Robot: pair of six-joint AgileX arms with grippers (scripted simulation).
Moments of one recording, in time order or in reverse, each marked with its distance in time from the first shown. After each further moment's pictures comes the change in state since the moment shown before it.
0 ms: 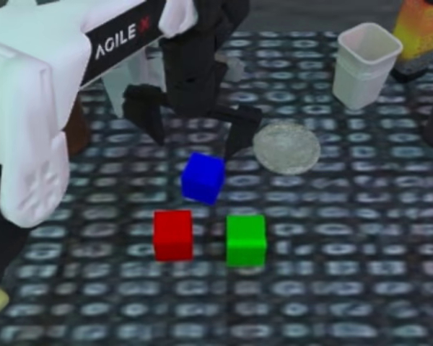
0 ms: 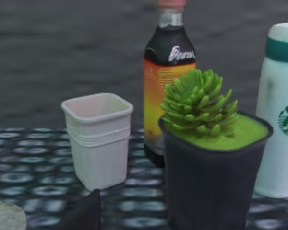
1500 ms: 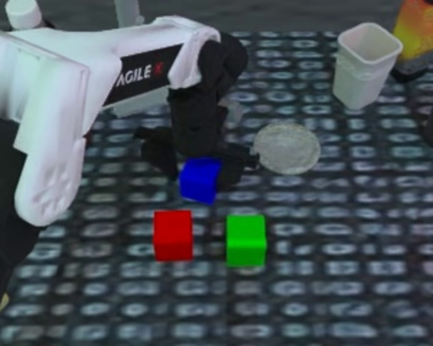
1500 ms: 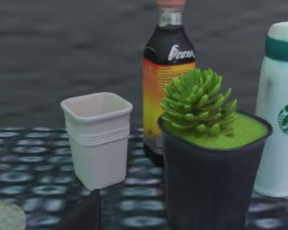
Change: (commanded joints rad) left arm 0.001 0.054 -0.224 0.281 -0.001 0.001; right arm -0.001 -0.005 -0.002 0.004 -0.001 -0.001
